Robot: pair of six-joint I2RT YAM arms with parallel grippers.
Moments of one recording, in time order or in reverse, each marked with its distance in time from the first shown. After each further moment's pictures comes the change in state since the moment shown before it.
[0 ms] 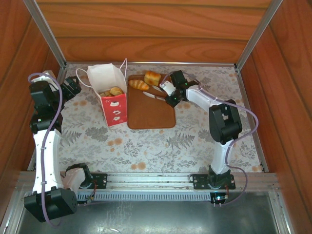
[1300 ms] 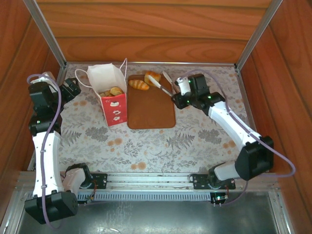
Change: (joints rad) left arm 0.001 -0.020 0.017 -0.065 -0.016 0.000; right arm -0.009 -0.521 -0.291 0.070 -0.112 0.334
